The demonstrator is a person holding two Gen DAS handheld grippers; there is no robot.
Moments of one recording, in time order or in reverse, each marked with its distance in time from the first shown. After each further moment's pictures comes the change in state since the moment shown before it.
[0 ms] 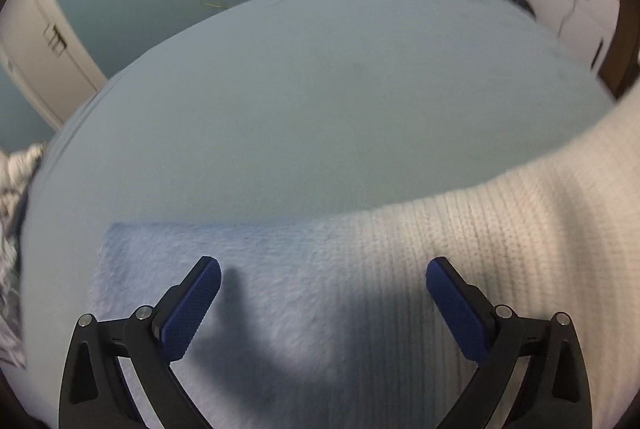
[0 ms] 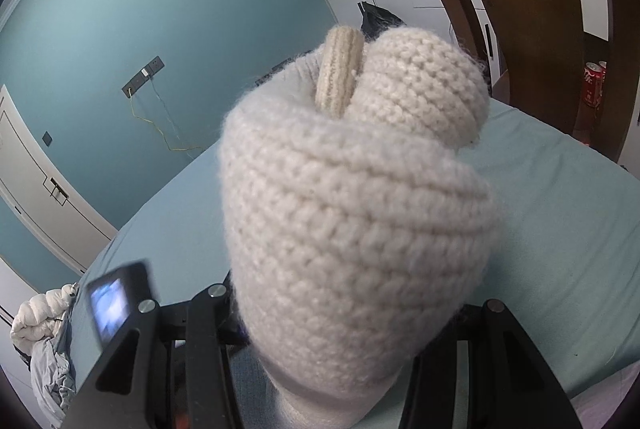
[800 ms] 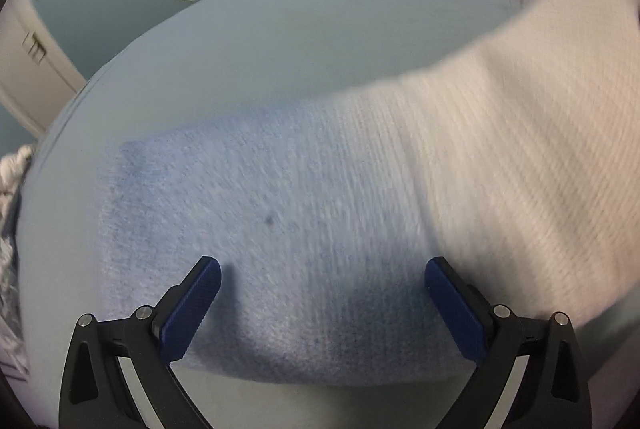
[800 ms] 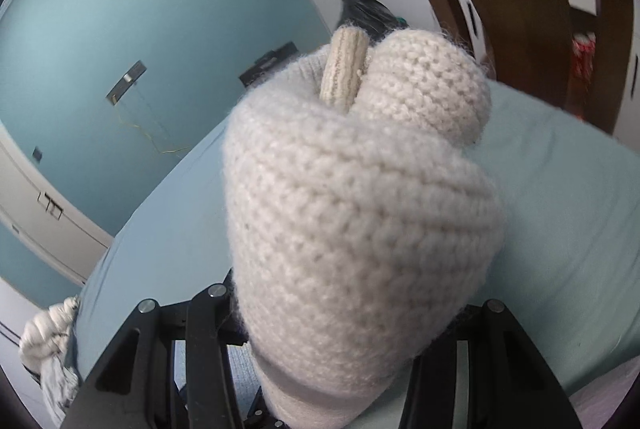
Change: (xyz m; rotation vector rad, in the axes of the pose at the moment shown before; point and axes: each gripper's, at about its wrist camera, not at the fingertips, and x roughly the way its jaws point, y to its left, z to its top) left arm -0.059 0.009 -0.075 0.021 -0.008 -0.101; right arm 0.002 0.005 -0.001 0.067 0.030 -0.028
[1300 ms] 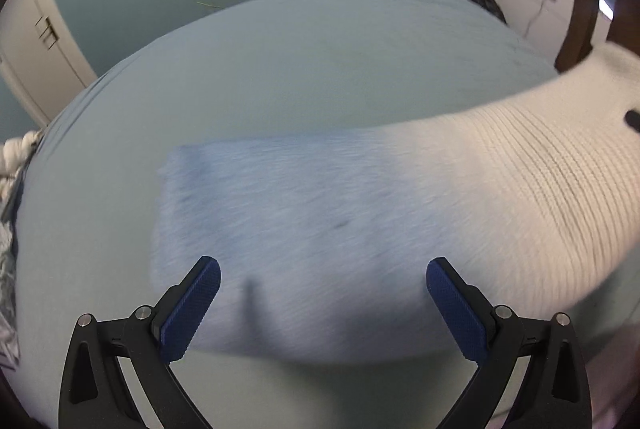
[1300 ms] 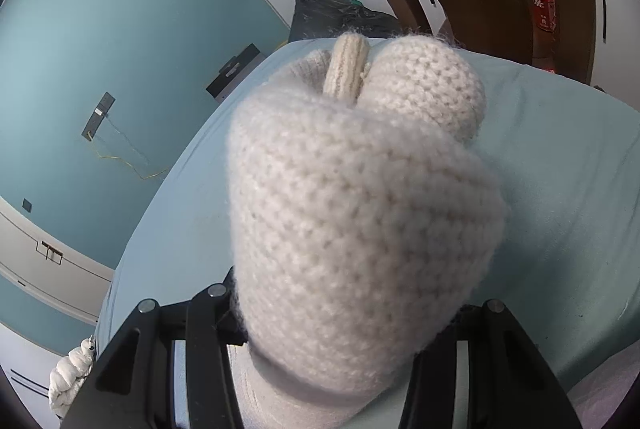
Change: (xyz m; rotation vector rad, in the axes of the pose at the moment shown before) left arm -0.020 0.028 0.000 -0.017 -0.007 -0.017; right arm 0.004 -0.038 0.007 0.190 0.049 -0.034
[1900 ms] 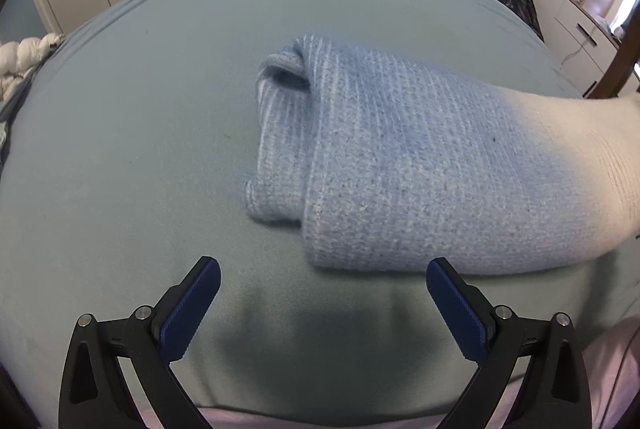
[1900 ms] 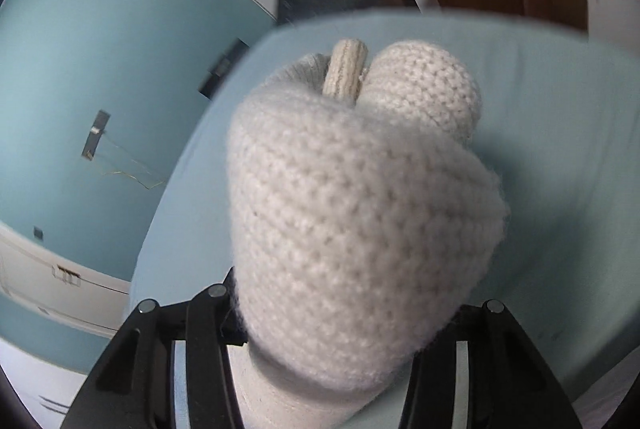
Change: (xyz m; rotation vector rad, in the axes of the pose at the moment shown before) left arm 0.008 0.126 -0.077 -0.225 0.074 -0.059; right arm -0.016 -0.042 -0.011 0.069 0.007 0.026
